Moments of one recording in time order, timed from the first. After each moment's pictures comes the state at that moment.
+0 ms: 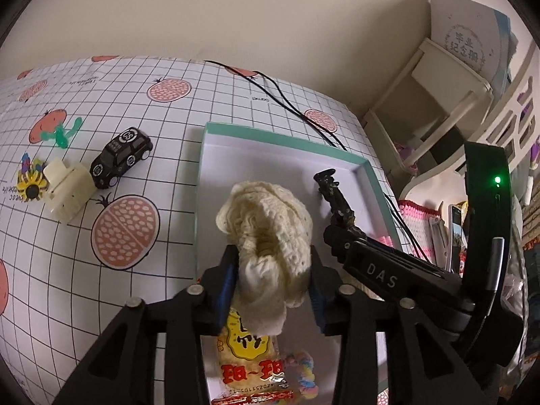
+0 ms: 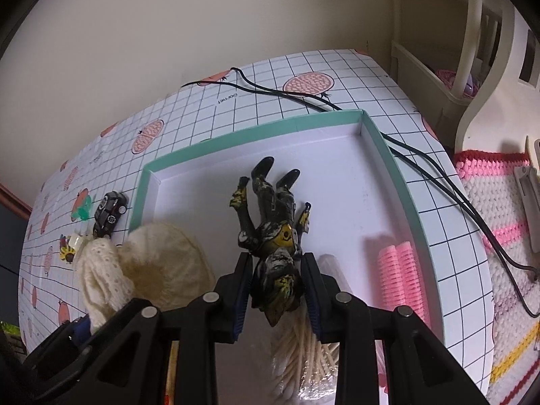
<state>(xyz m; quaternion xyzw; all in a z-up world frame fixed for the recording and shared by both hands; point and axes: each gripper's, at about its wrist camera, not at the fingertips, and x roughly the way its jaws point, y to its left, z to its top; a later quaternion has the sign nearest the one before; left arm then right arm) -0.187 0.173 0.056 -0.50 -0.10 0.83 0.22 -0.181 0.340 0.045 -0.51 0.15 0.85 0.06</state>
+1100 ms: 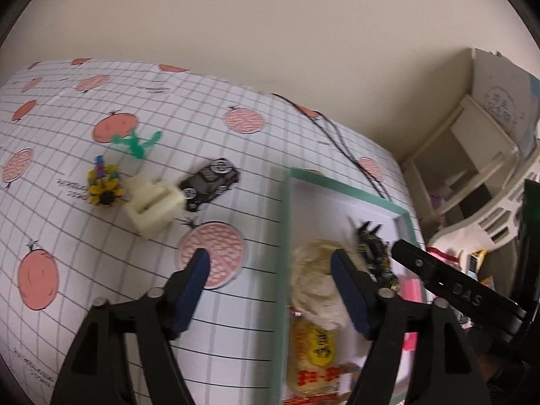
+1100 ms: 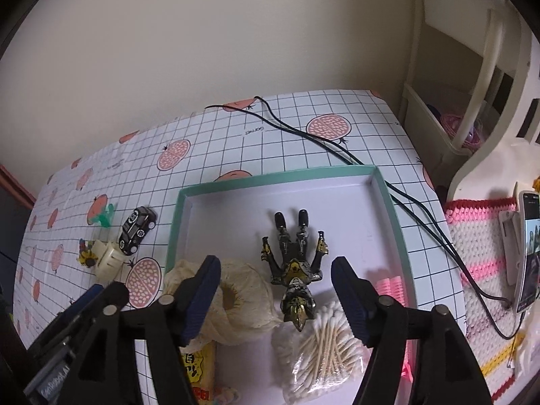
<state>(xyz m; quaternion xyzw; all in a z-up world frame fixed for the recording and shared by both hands) -0.199 0.102 0.070 -0.47 -0.14 0.86 0.13 -0.188 0.315 0.096 -0.49 0.10 0.87 0.05</state>
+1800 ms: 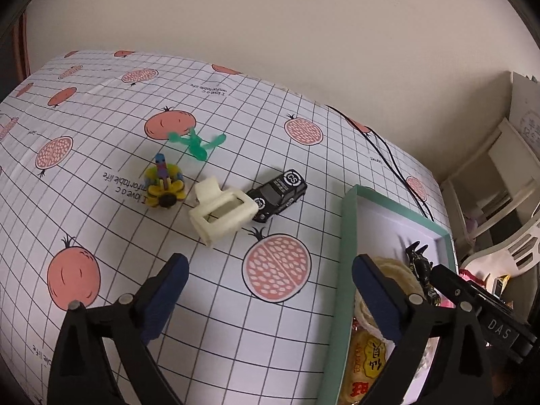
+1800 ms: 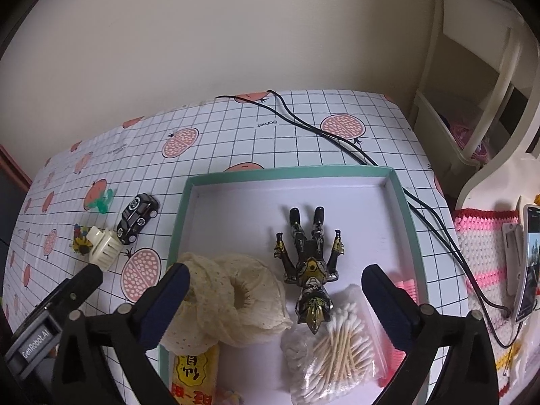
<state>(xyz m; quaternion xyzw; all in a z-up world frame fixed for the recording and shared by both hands) -0.205 0.064 0.061 -0.47 -0.14 0.87 0.06 -0.193 0.296 0.087 -0.49 0.07 0.87 0.04</state>
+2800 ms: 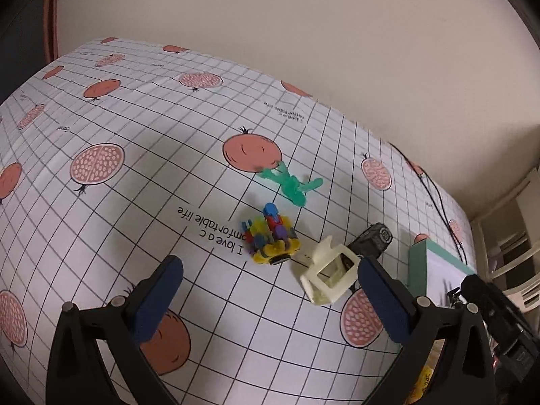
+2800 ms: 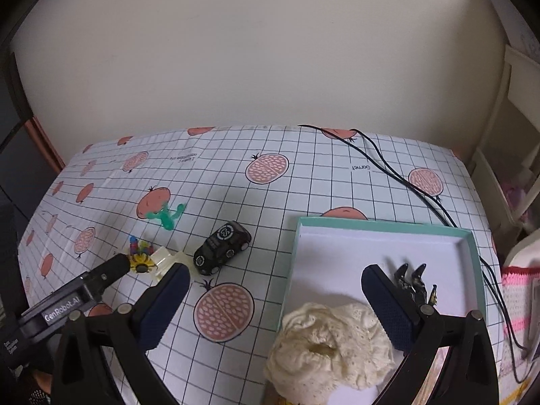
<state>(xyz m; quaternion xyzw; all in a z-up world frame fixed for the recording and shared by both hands) -0.241 -0.028 0.046 -0.47 -0.17 0.87 0.00 -0.219 0.200 0.102 -0.44 0.03 0.90 -0.03</state>
